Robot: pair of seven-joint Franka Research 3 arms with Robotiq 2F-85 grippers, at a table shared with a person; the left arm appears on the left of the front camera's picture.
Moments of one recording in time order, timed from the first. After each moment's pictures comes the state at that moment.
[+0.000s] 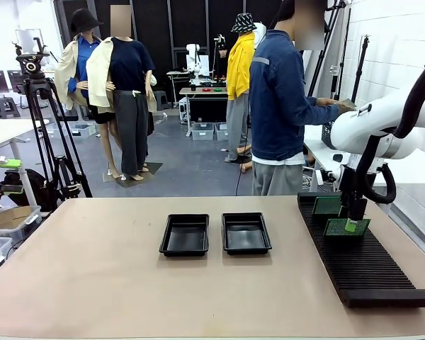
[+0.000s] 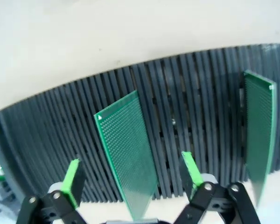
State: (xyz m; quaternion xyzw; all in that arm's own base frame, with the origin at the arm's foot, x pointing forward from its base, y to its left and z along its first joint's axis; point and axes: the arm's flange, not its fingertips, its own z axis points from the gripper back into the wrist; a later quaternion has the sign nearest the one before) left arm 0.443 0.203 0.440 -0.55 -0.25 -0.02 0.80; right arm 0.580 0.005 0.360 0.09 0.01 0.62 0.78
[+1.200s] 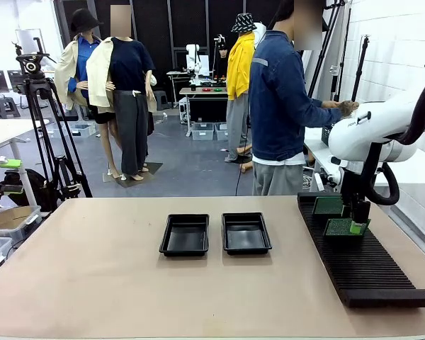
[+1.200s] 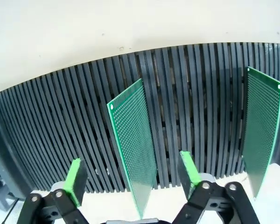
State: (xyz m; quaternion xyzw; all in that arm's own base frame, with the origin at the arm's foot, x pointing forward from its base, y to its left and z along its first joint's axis) left arm 0.443 0.203 0.440 -0.55 -0.25 -0.02 0.80; right arm 0.566 0.011 0.364 0.04 0.02 0.65 0.76
